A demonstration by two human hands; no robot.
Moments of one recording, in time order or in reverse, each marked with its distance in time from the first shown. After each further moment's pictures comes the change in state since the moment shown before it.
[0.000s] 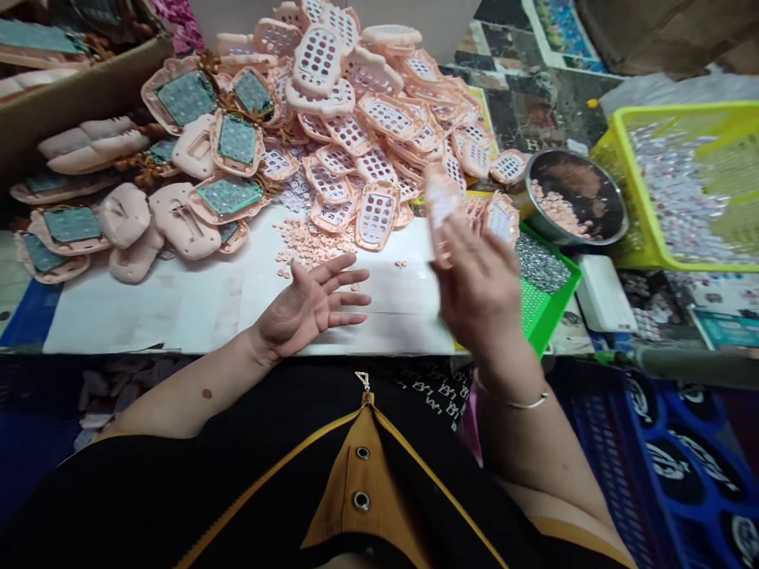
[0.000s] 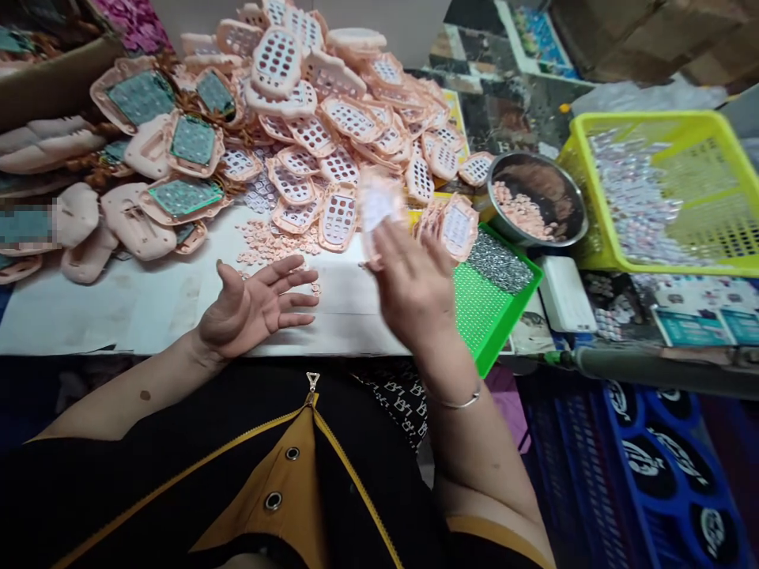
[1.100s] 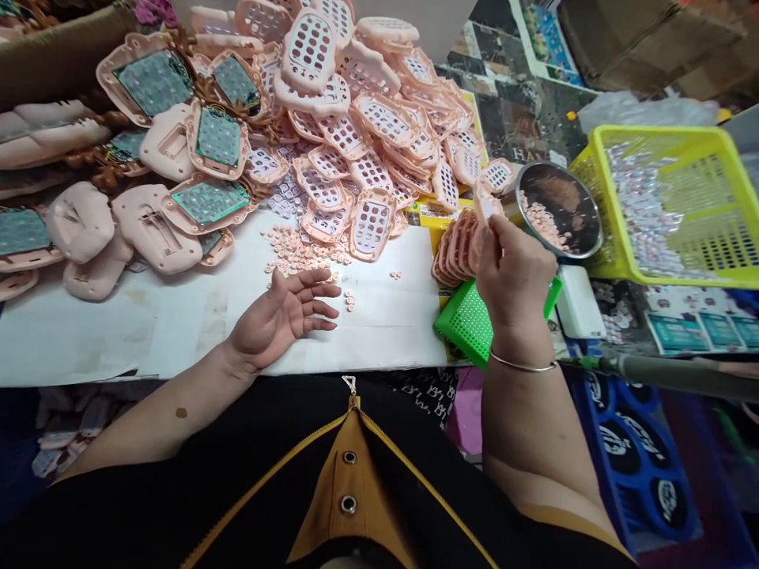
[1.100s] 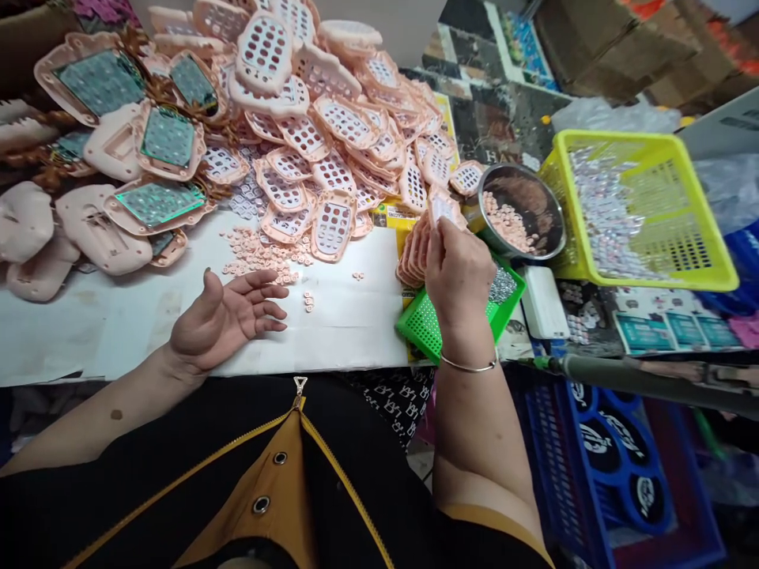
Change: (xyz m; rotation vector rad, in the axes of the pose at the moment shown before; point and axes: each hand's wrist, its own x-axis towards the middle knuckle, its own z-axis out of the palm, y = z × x) left_hand 0.002 0.014 -0.026 -0.026 0.096 -0.016; right_hand 0.021 0.066 0.003 -0.369 -0.186 0.498
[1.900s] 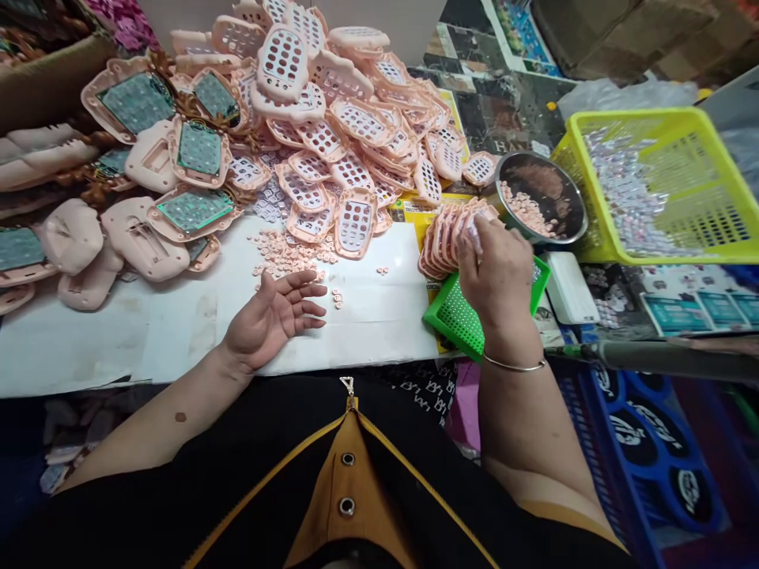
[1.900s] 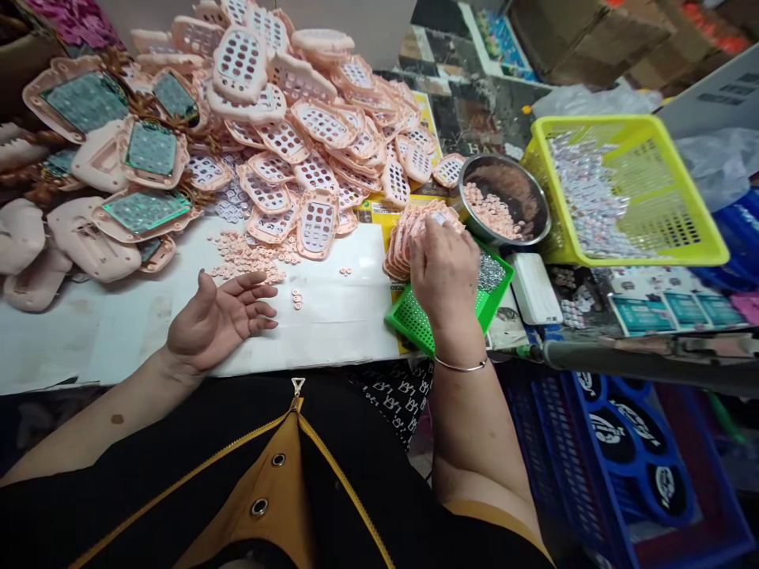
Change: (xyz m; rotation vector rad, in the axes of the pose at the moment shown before) left_hand 0.002 -0.004 0.008 0.018 0.094 -0.006; right_hand -0.018 0.018 0.003 0.049 0.064 -0.135
